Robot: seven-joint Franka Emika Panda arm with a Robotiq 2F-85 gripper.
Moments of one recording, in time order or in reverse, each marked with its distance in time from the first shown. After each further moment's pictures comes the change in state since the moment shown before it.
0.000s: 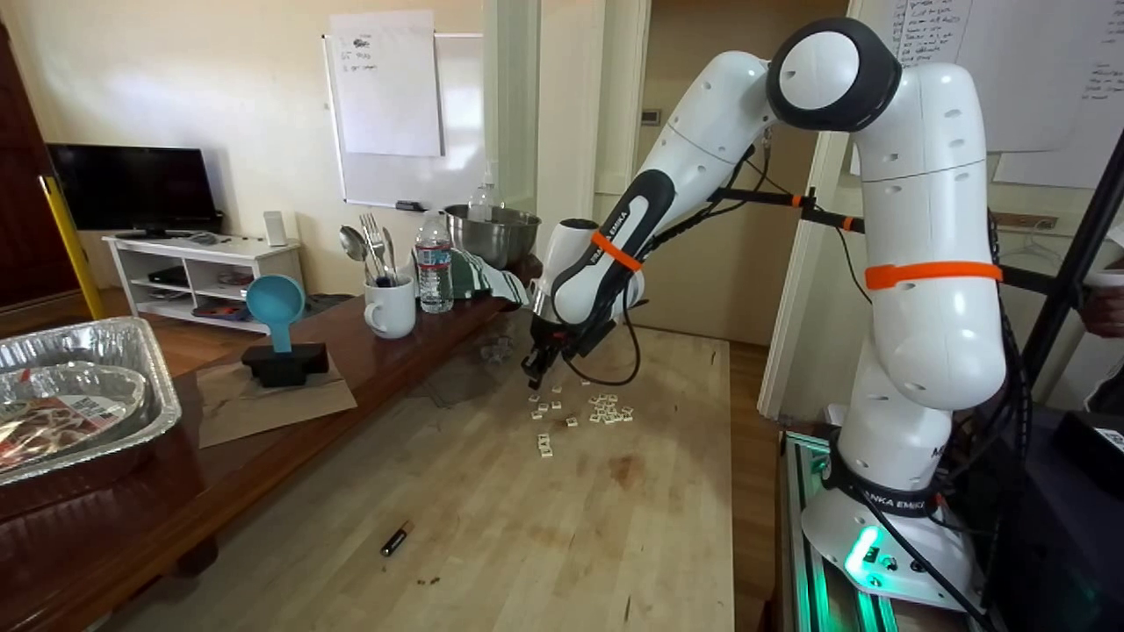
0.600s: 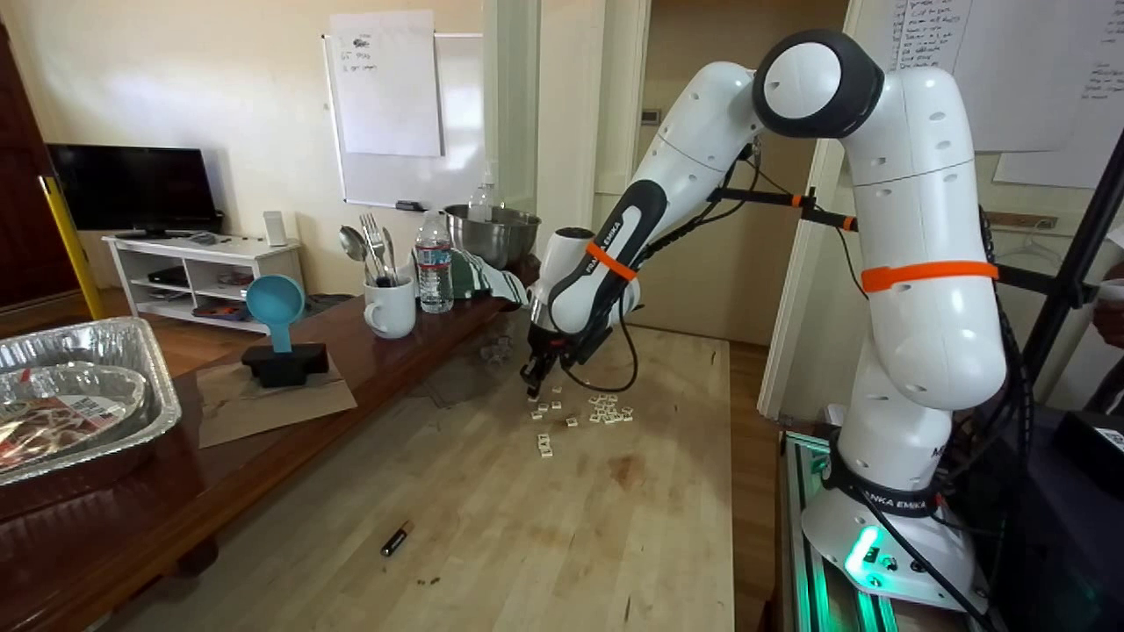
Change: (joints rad) arm 0.002 0.048 0.001 0.023 -0.012 0.012 -0.012
